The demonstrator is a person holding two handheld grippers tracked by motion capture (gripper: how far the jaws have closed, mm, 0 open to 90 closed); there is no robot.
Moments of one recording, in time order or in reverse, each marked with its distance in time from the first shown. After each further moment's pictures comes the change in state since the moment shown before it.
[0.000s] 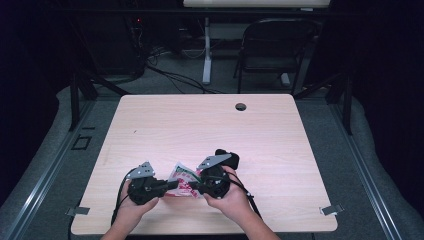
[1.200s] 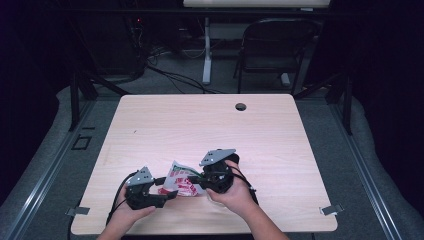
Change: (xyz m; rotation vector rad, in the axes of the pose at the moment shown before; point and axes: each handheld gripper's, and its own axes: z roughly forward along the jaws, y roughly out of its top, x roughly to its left) left arm 0.010 -0.022 0.003 0.035 0.041 0.088; right arm -0.006 0.011 -0.014 -0.084 0.053 -0.096
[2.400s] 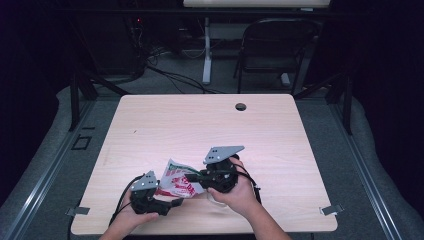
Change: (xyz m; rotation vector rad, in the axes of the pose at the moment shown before) left arm -0.010 -0.004 0.010 -0.019 -0.081 0.059; right arm 0.014 0.018 -0.030 -0.104 0.077 -0.032
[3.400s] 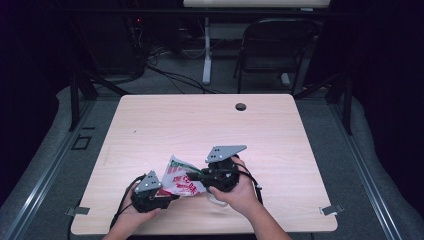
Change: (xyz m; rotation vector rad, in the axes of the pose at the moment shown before) left arm -0.002 0.001 0.002 0.041 0.119 0.036; right arm -0.004 -0.002 -0.002 -0.017 -0.009 0.014
